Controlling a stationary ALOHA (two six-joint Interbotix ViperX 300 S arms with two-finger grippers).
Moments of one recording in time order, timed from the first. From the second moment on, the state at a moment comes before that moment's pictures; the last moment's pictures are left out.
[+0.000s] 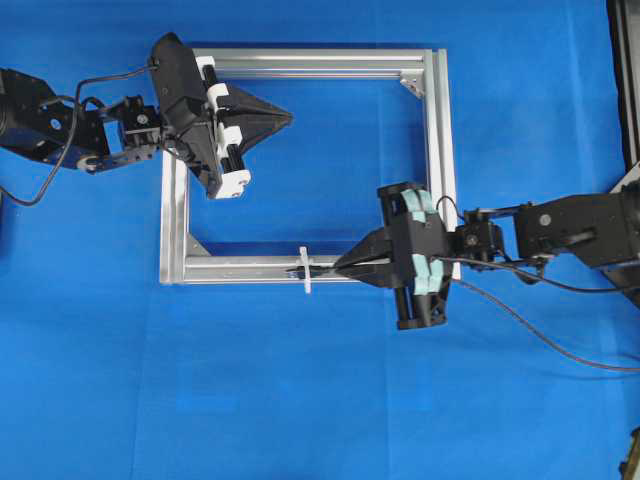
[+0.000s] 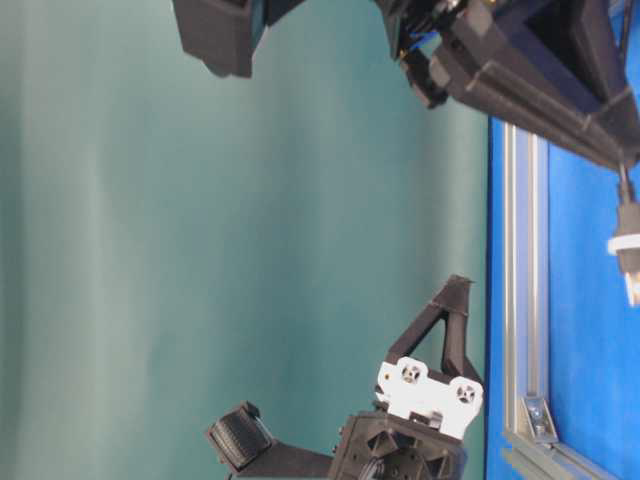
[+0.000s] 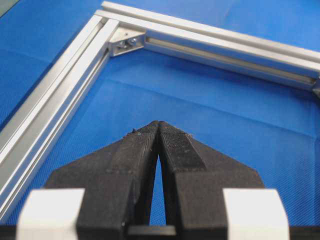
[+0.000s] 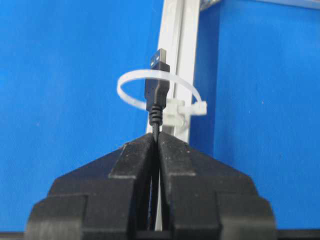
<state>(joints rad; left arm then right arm) 0.23 0.13 0.87 -0.09 -0.74 -0.01 0.12 0.02 0.85 0.08 -0.38 0.04</state>
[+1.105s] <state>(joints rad) 0.20 0.13 0.87 -0.09 -0.70 -0.02 0.12 0.08 0.78 0.08 -0.38 0.04</state>
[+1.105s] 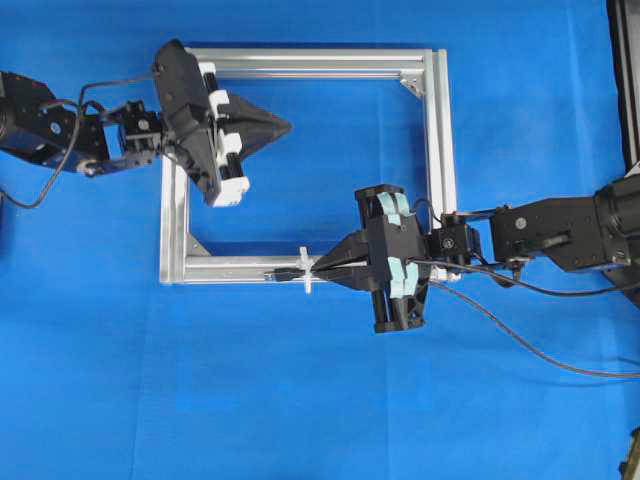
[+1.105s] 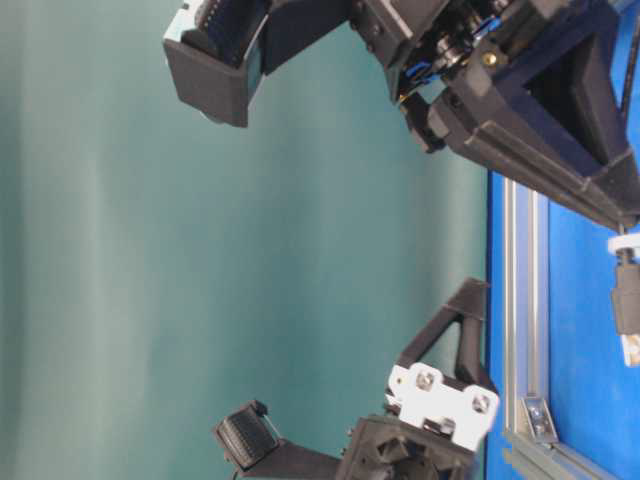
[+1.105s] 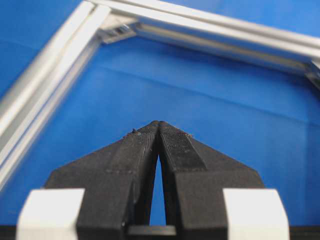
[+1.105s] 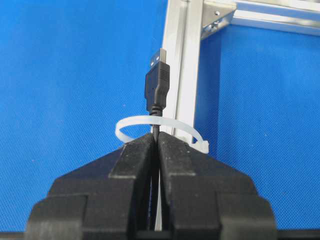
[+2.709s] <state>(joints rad) -0.14 0.08 0.89 -0.09 -0.69 -0.11 0.12 0.08 0.78 0.08 -0.38 0.04</state>
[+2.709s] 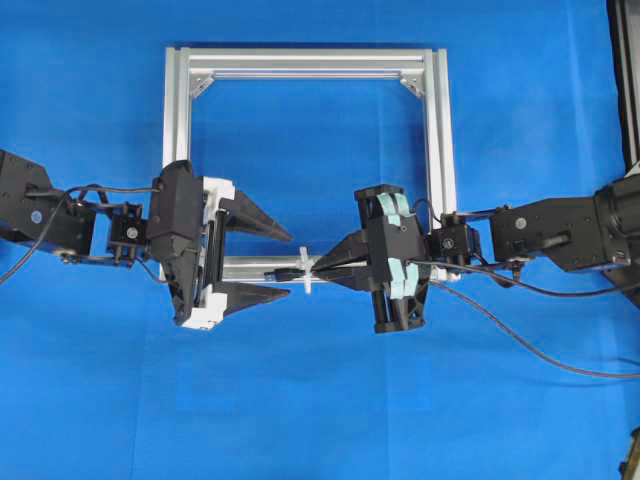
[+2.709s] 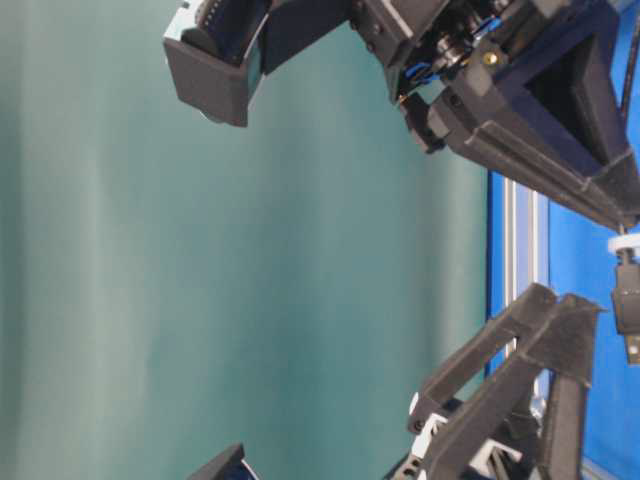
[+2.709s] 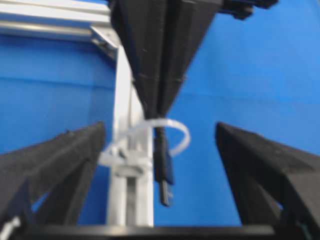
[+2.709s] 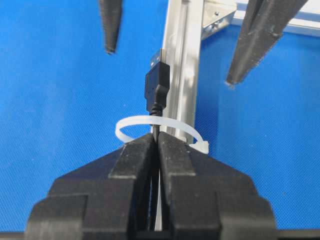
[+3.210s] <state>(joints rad) -0.14 0.09 0.89 -0.09 -0.62 -0.11 0.12 0.08 0.78 0.08 -0.38 0.04</state>
